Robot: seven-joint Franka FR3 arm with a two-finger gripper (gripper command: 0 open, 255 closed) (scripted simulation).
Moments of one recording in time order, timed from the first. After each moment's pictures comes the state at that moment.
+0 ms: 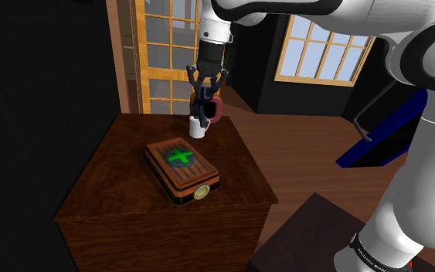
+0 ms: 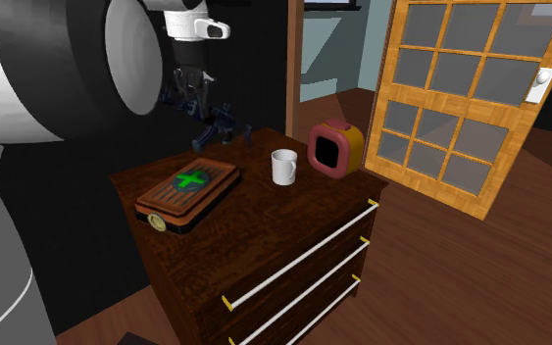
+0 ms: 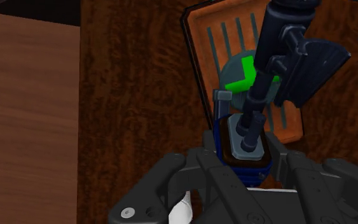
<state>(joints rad) 0.16 0.19 0.19 -1.43 0.00 1.66 0.71</state>
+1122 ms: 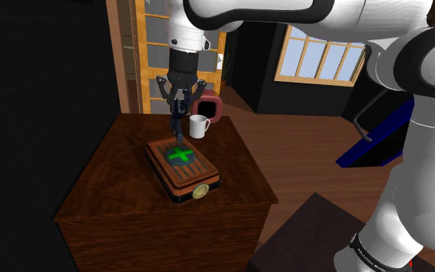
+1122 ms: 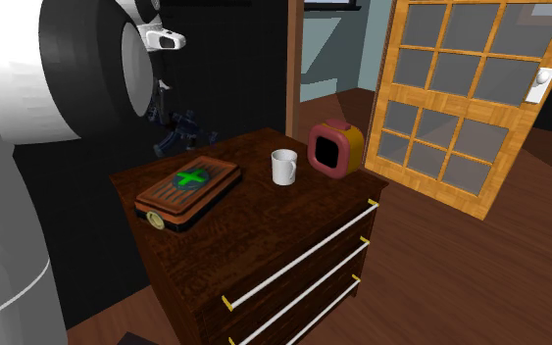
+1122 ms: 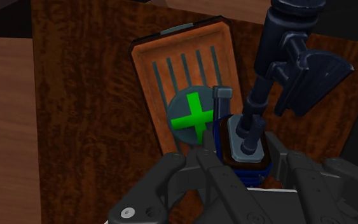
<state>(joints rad) 0.28 0.28 0.25 -1.37 -0.04 1.69 0.90</state>
